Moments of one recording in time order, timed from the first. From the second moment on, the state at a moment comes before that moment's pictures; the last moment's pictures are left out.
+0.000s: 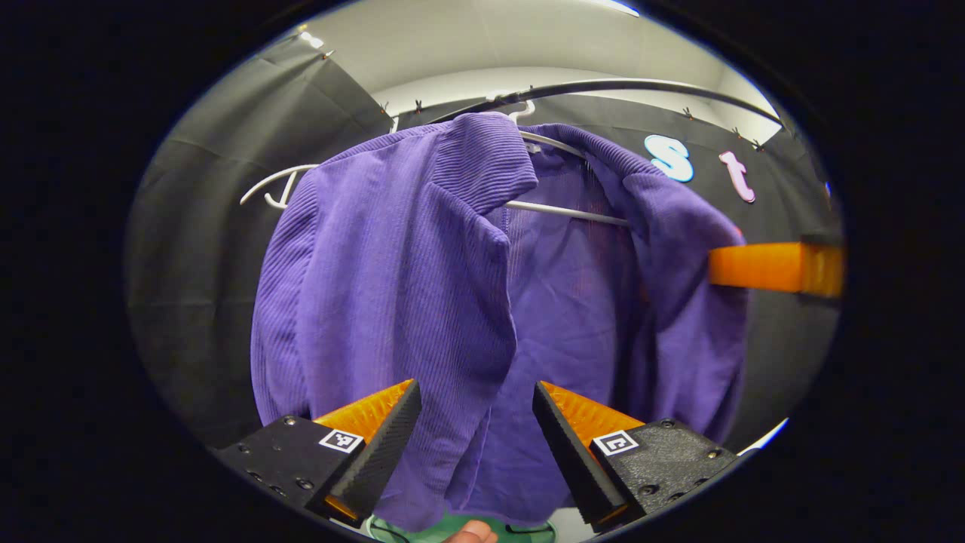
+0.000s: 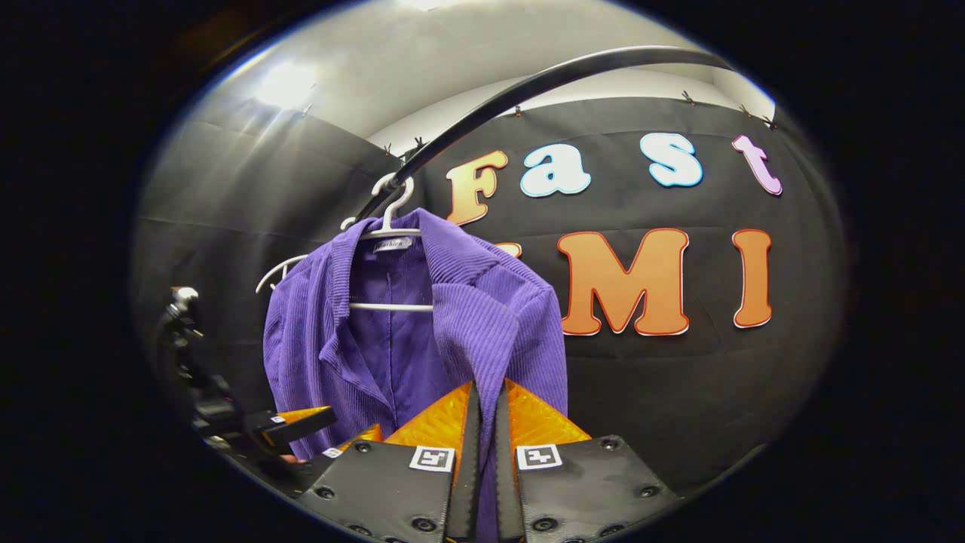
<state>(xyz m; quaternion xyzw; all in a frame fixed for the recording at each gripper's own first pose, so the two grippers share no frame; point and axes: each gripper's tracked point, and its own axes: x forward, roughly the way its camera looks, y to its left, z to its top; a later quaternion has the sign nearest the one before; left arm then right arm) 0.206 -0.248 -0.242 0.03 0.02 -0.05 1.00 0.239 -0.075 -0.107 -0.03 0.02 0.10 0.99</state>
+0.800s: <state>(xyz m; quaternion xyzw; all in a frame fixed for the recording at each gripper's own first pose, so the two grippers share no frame) 0.250 -0.196 -0.244 0.19 -0.03 0.07 0.98 0.245 -0.074 -0.125 -0.01 0.05 0.15 0.99</state>
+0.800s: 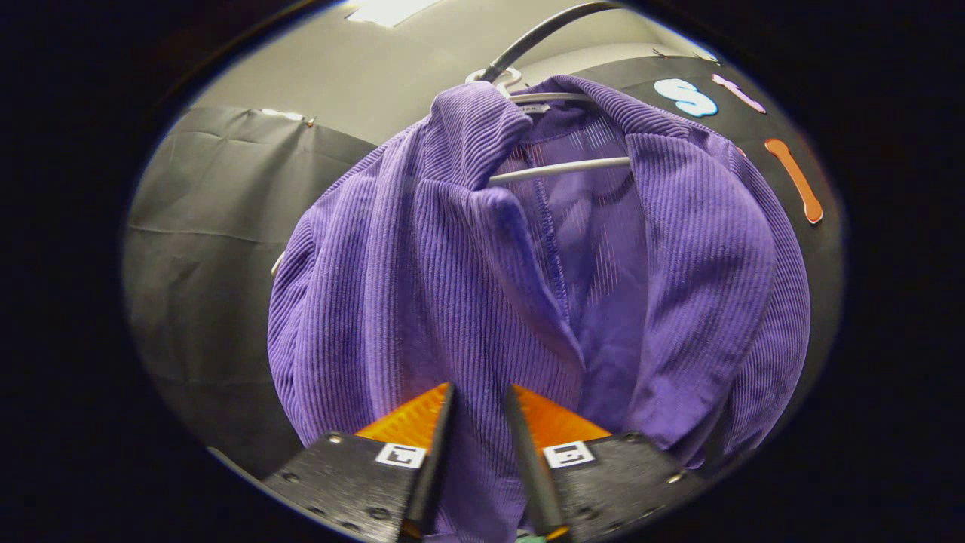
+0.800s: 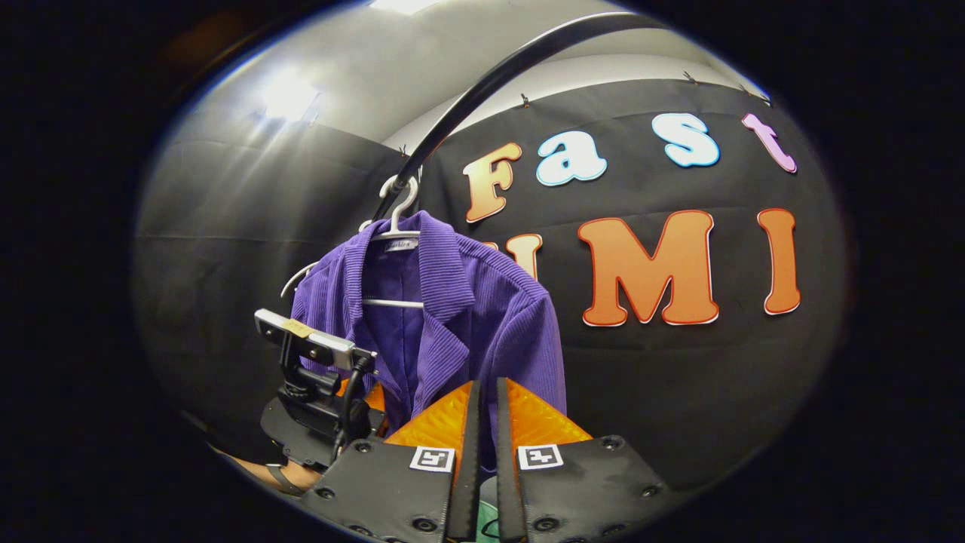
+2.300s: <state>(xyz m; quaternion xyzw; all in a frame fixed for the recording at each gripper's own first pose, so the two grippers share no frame) 0.239 -0.054 0.022 0.24 -0.22 0.13 0.94 0.294 -0.186 -0.061 0.08 -0.08 -0.13 0.99</state>
